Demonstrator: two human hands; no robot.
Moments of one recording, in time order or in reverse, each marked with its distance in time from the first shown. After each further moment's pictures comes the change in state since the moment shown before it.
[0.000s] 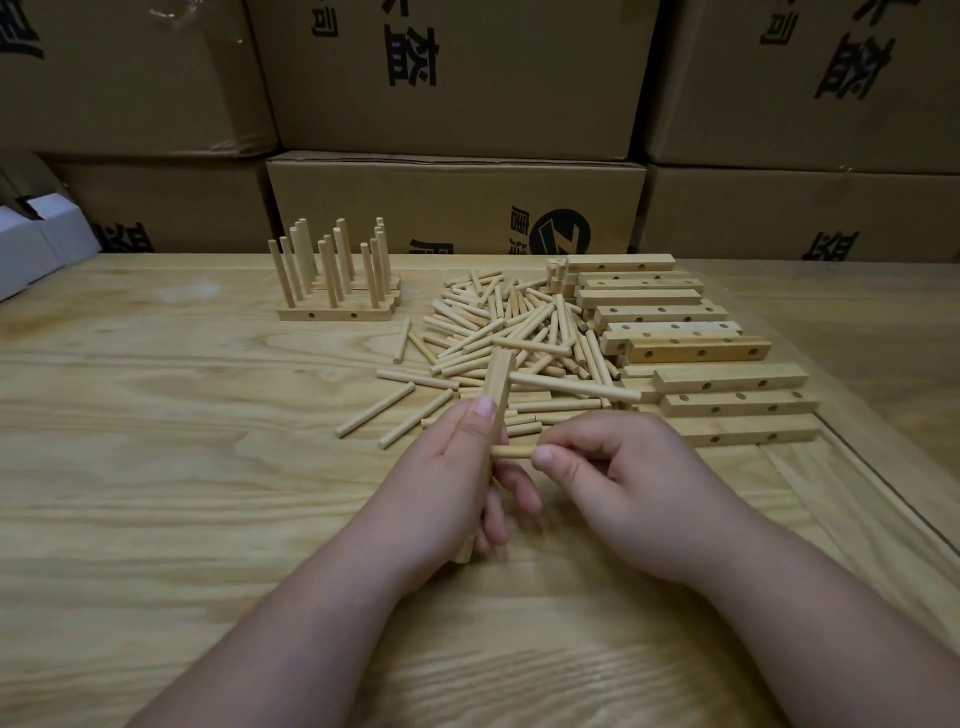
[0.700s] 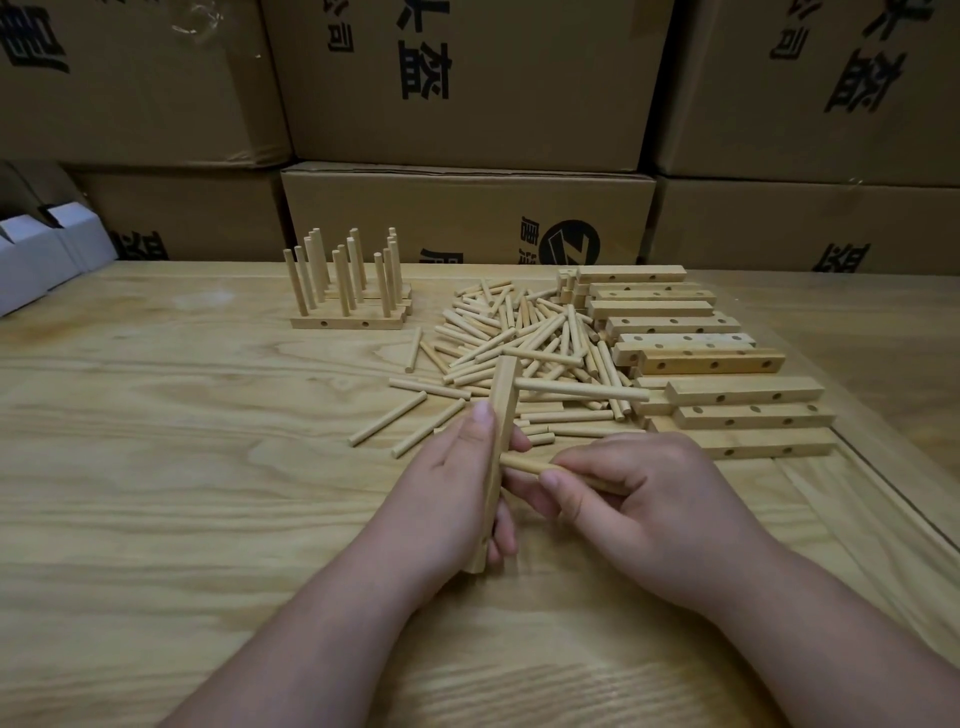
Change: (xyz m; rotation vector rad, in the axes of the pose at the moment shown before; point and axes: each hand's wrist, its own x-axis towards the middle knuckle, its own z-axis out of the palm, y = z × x) left_hand -0.003 -0.004 -0.006 0.033 0.034 -0.013; right_hand -0.004 -0.001 0.003 -0.125 0.075 -0.171
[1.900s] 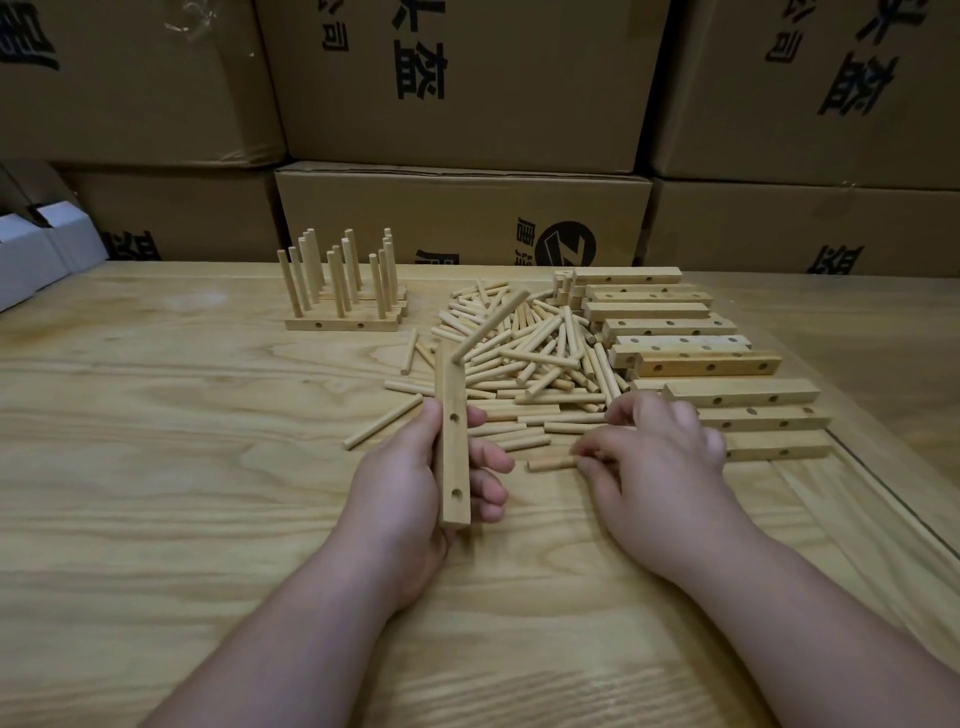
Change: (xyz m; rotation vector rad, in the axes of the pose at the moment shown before) left_hand 0.005 0.013 -0.003 -0.586 0.168 -0.147; right_hand 0.003 0.034 0.020 -0.446 -0.011 0.405
